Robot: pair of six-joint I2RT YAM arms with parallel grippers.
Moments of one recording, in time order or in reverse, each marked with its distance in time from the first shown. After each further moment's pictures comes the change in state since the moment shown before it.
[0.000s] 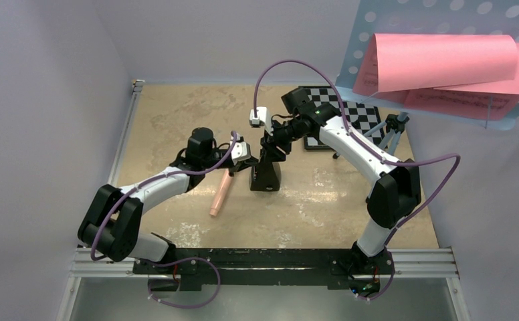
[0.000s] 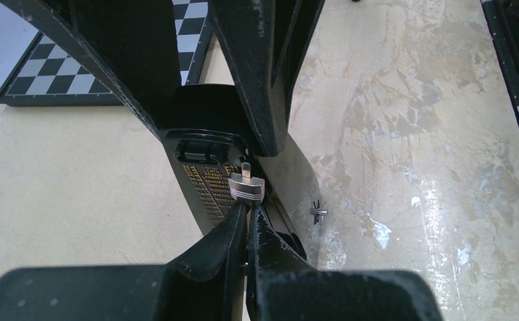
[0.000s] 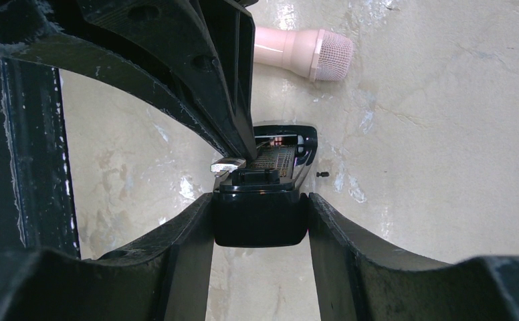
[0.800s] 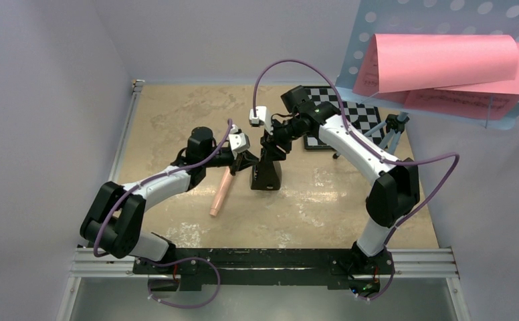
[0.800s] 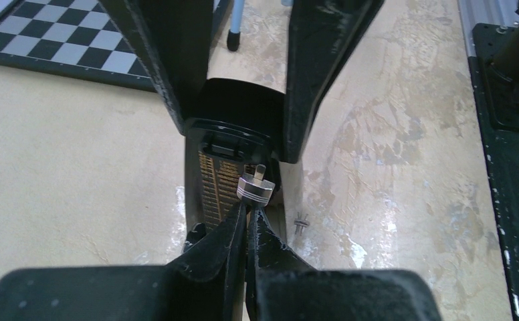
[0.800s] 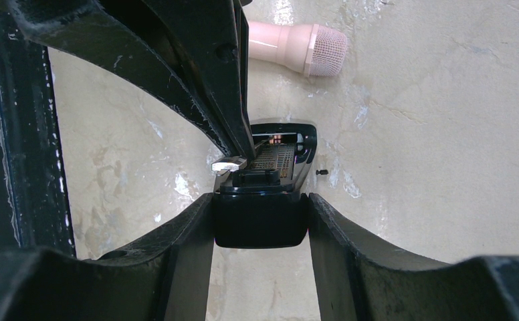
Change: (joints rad) left arm 0.007 0.026 0.001 0.071 -0.019 -0.236; right arm -0.001 0.014 0.026 -0.024 0.020 -0.014
